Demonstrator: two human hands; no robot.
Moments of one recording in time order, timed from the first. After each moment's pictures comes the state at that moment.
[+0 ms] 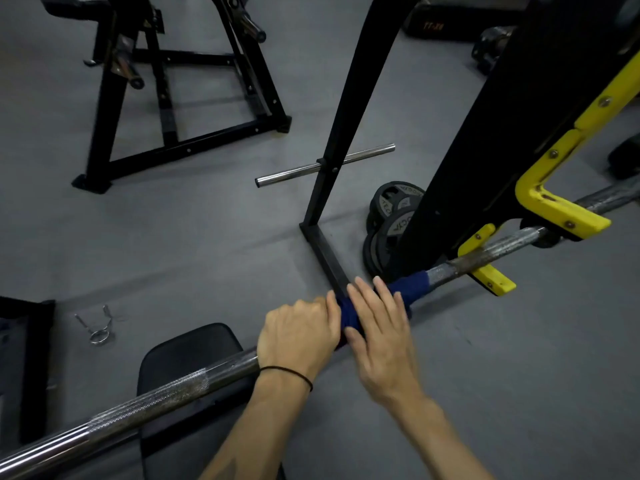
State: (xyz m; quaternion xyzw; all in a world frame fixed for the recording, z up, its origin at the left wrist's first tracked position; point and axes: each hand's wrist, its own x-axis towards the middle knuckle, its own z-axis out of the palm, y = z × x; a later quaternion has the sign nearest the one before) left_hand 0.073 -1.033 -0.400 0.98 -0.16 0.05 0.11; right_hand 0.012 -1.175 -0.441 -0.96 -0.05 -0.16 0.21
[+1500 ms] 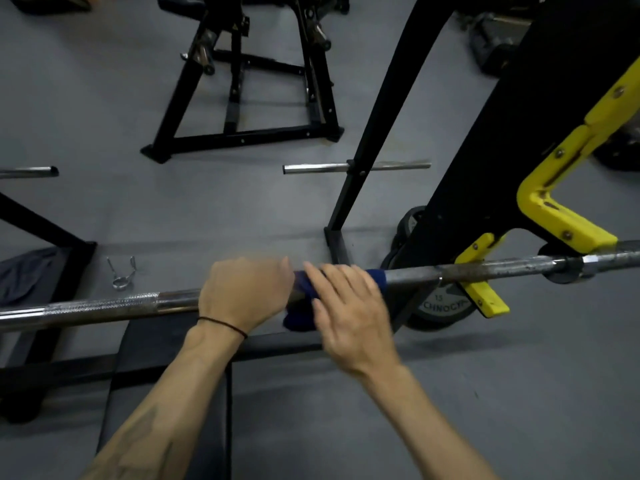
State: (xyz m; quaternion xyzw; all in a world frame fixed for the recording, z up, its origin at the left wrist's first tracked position) left_hand 0.064 -1.029 -0.414 0.95 -0.11 0.24 0.14; right_hand 0.032 -1.218 -0.436 -0.94 -0.24 -0.21 0.15
